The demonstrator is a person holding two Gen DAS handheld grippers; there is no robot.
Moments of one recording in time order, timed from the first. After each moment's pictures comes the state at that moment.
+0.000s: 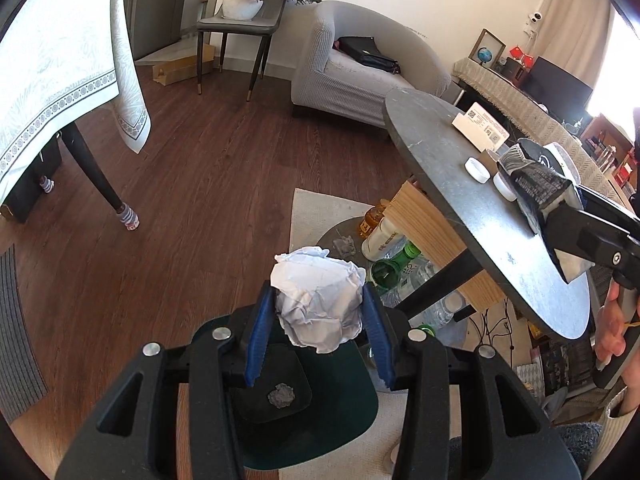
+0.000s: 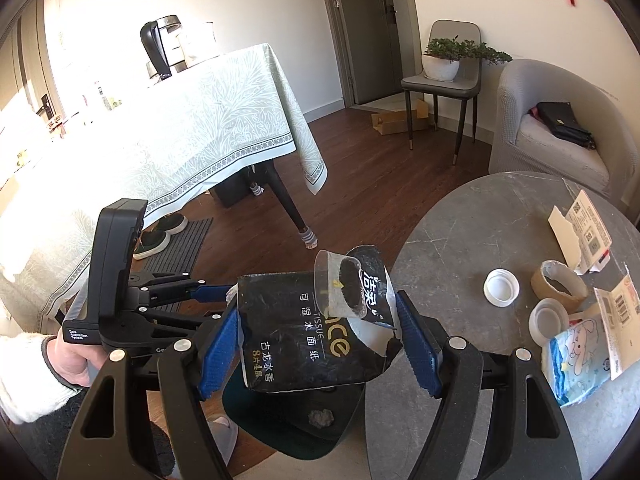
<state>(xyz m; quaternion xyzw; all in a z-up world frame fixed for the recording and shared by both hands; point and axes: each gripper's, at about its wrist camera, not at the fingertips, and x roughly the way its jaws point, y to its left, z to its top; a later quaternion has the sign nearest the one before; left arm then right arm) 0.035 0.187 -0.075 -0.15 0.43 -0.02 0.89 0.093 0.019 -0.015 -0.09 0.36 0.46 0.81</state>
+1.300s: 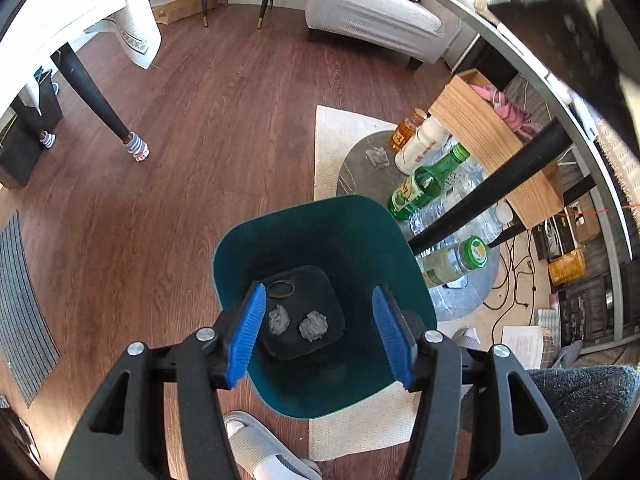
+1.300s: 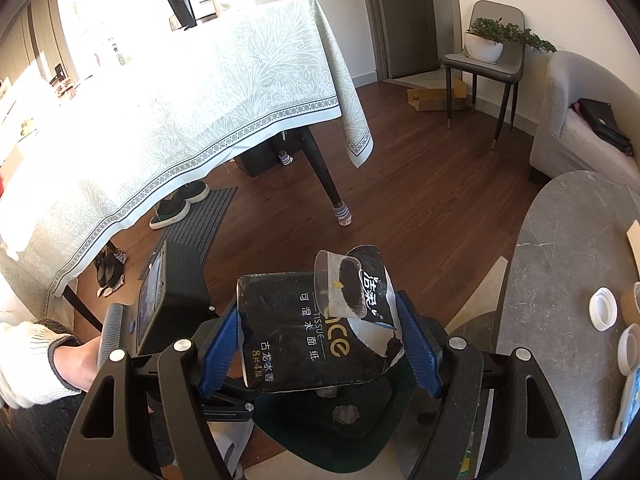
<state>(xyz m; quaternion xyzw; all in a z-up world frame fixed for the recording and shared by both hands) 0.008 0.207 -0.152 -0.14 0.54 -0.02 0.83 0.083 0.095 -0.047 -0.13 0.39 0.49 0.76</state>
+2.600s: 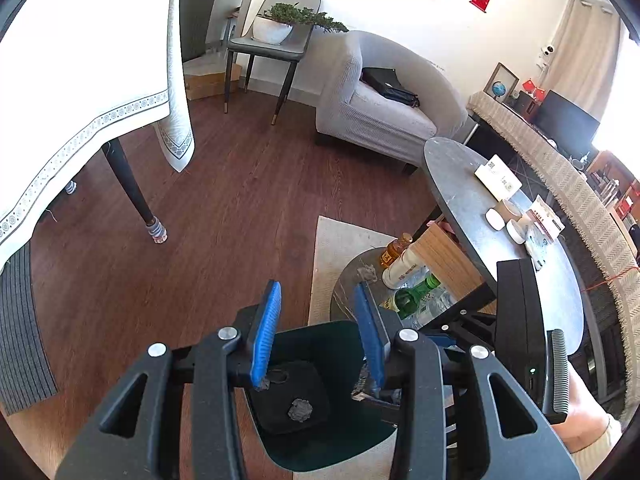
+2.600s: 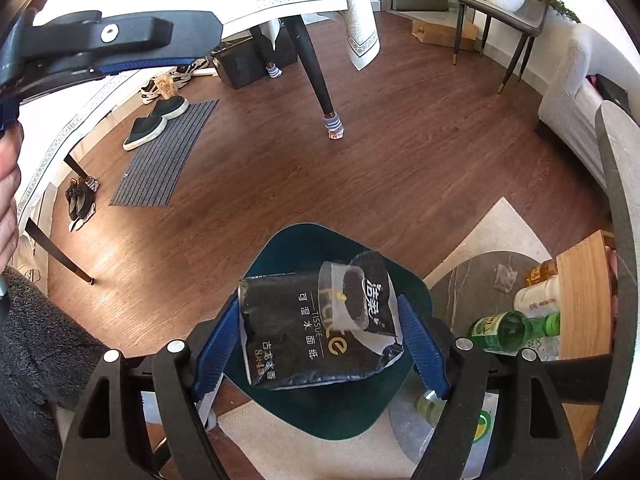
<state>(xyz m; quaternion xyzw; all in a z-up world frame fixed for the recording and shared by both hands) 0.006 0.247 -0.036 -0.17 0.39 0.01 0.91 0.064 0.122 -0.138 -0.24 0.48 0.45 0.72</state>
